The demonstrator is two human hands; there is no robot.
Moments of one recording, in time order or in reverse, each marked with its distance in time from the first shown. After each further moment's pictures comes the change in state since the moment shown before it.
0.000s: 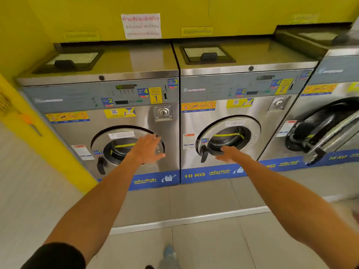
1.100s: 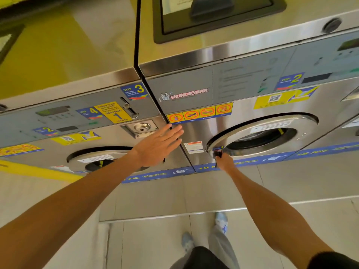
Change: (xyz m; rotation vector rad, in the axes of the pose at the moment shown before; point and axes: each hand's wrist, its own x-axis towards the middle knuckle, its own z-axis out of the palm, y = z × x) left_hand 0.275 -0.014 0.042 0.752 -0.034 0.604; right_hand 0.335 0.019 0.113 0.556 -0.147 0.248
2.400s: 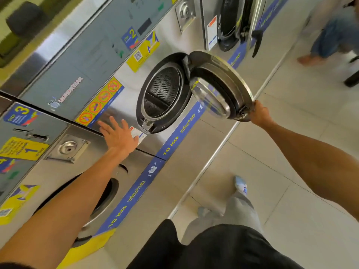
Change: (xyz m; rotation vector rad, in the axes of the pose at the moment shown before) left_hand 0.062 0.085 -0.071 -0.288 -0.198 -0.468; right_hand -0.231 0.294 -0.118 0.341 0.641 0.319
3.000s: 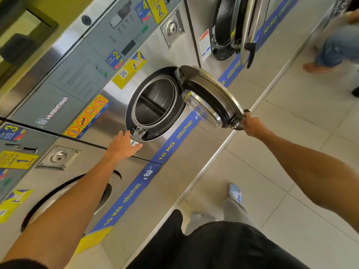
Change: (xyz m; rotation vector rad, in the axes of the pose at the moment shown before) left_hand 0.006 0.050 -0.032 -0.405 -0.215 0.058; right_hand 0.059 0.047 -0.032 -0.106 -0.173 -0.122
